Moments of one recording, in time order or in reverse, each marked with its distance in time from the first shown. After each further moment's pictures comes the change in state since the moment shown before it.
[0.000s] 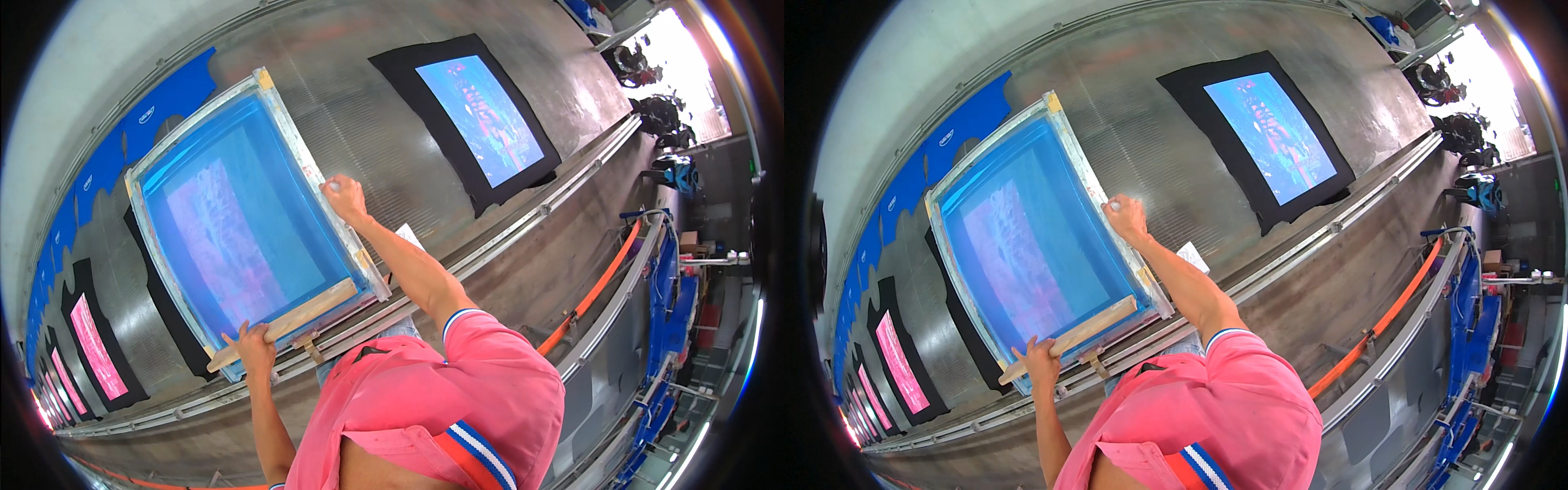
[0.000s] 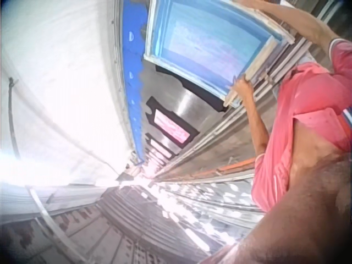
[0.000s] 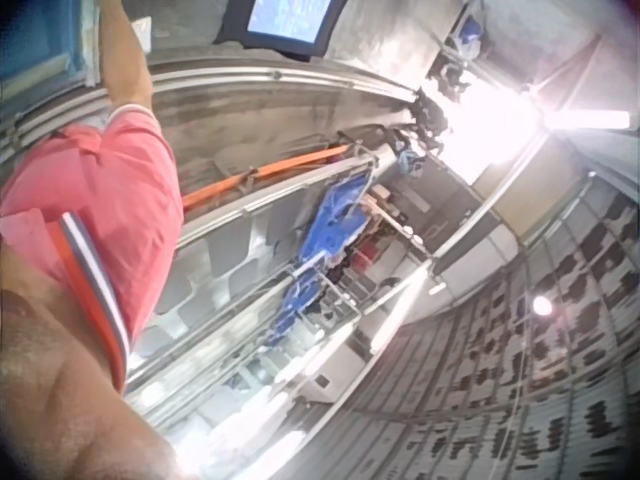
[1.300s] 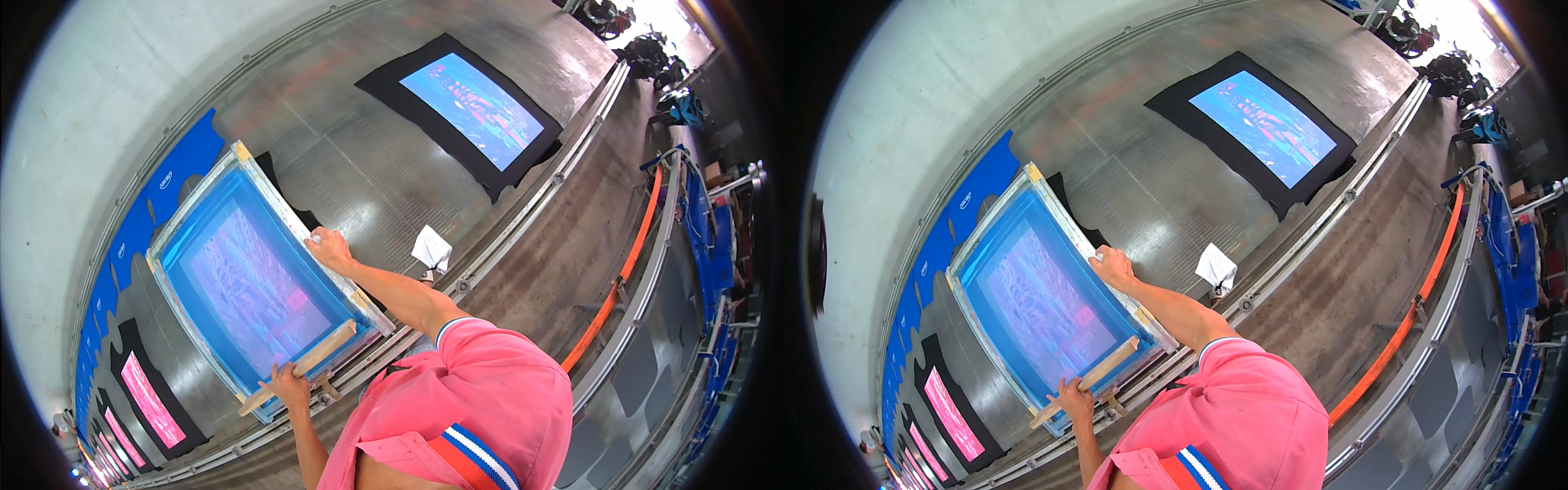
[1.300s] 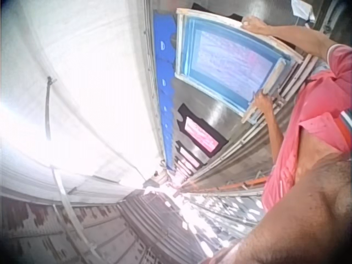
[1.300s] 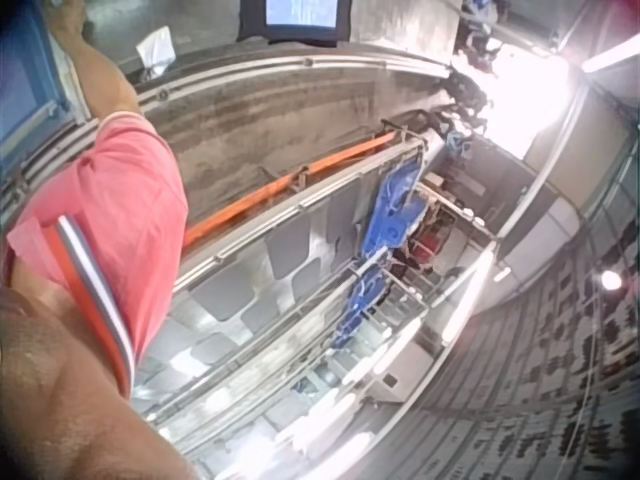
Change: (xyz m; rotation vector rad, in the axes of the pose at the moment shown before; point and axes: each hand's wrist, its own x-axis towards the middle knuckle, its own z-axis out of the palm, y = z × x) left_hand -0.016 -0.048 0.008 0.031 0.129 -0.059; right_hand -0.056 -0.022 0.086 0.045 -0.100 0.094
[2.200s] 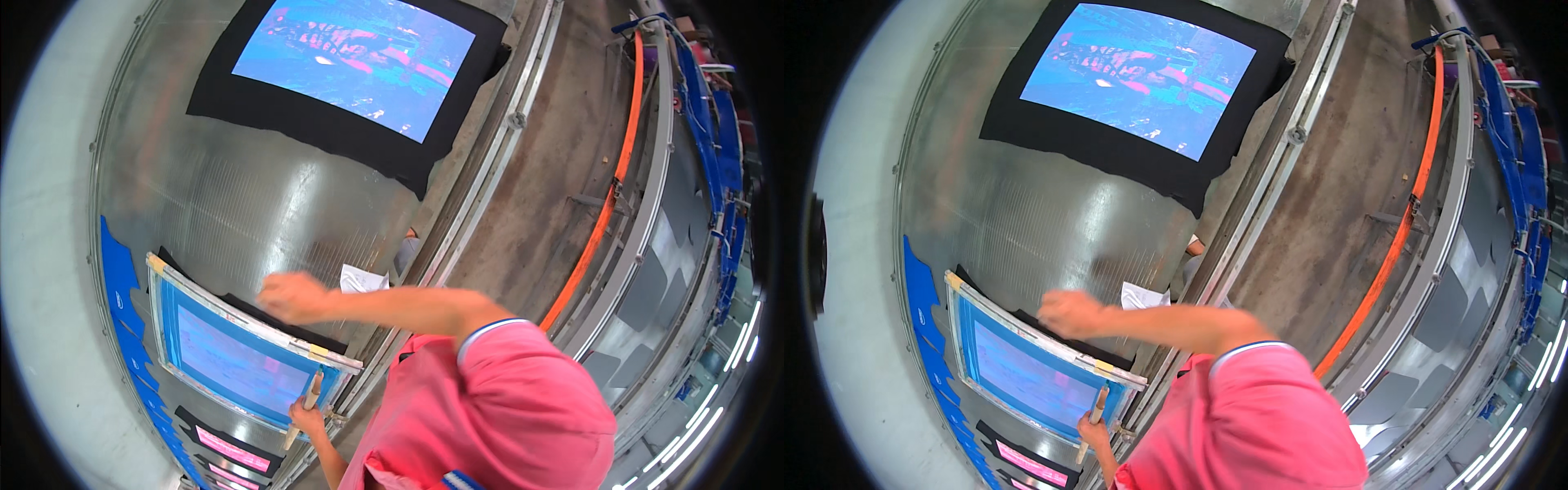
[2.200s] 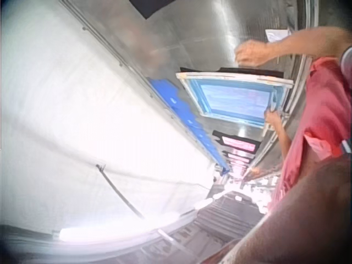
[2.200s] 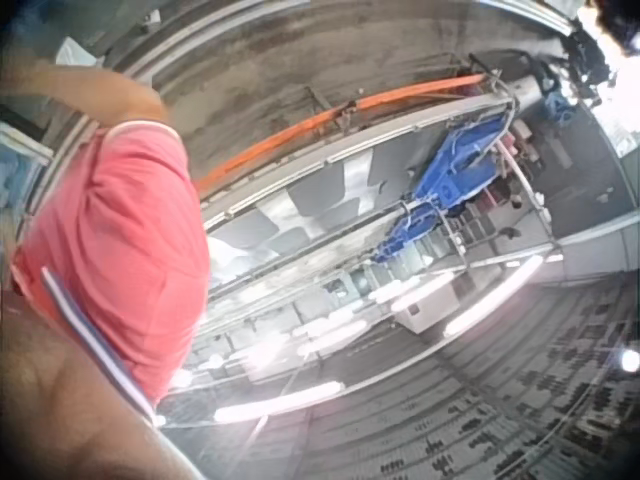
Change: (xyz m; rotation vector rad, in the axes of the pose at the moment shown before) left_hand 0.035 0.076 0.017 0.220 -0.263 -0.018; right_hand 0.033 0.065 -0.181 0.220 -0.050 -0.542
